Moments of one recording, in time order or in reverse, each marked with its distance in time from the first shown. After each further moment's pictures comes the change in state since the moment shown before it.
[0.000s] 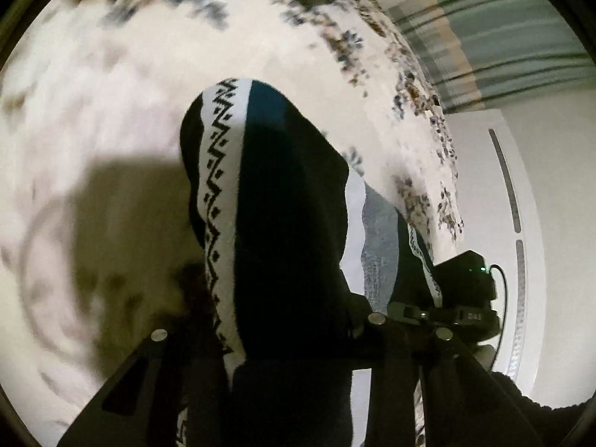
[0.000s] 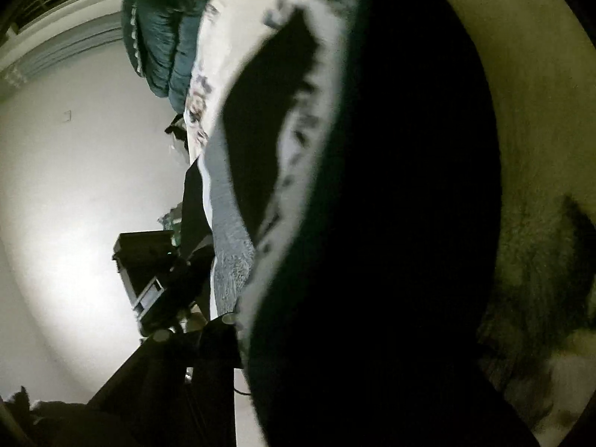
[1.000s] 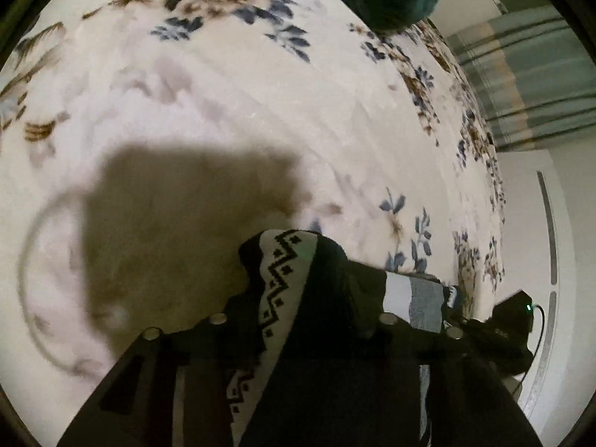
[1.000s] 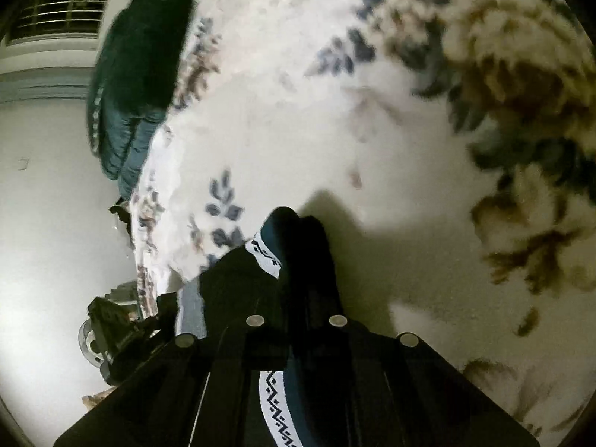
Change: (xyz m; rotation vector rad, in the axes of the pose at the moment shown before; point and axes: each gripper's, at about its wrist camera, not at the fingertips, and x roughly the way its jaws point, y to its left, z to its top) left arm 0.012 0.043 0.029 -0.130 -0.067 0.178; right arm -0.062 -0.014 0.051 0.024 -0.274 -0.305
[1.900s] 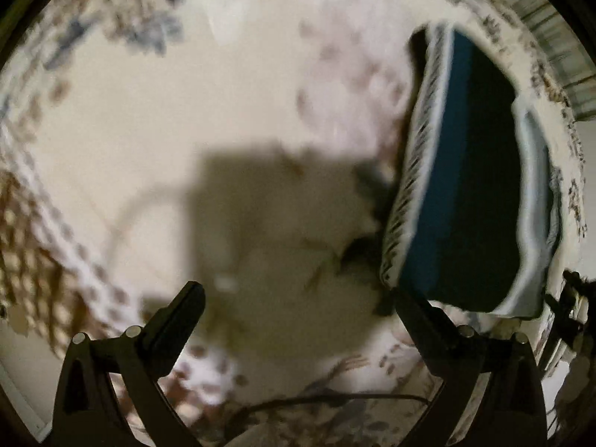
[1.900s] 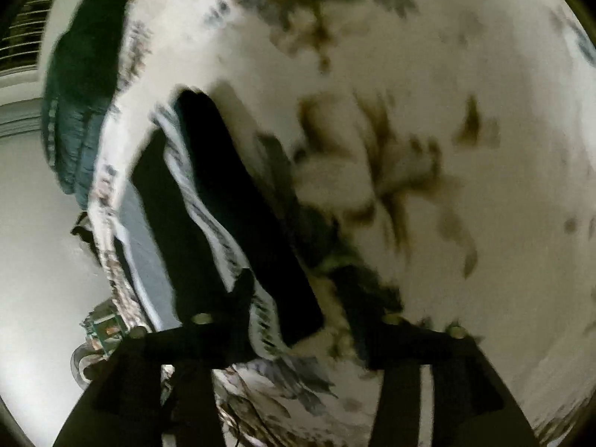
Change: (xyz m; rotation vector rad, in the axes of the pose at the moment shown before) left arm -0.073 0.049 -0.160 -0.040 0.037 0.424; right arm -0.098 -0.036 -0.143 0.199 -0.043 -0.105
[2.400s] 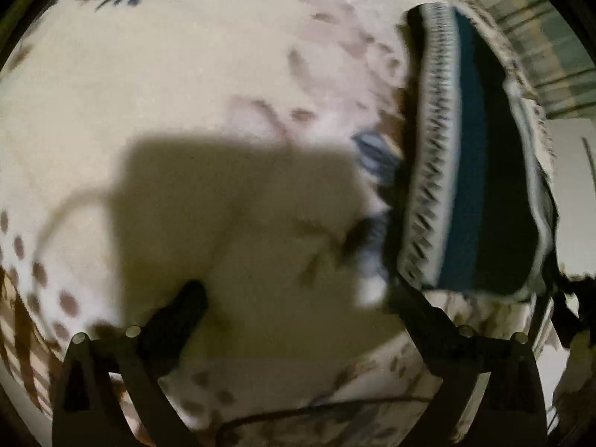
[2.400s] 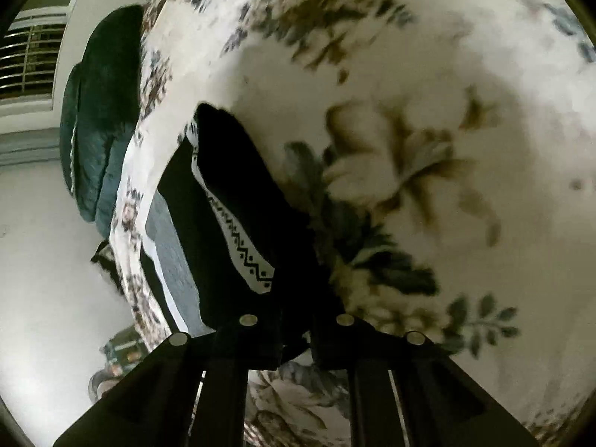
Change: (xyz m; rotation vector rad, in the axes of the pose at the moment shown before) left arm 0.040 0.029 -0.024 0.000 0.033 -0.164; right arm -0.006 0.000 -0.042 0.079 -0.100 0.001
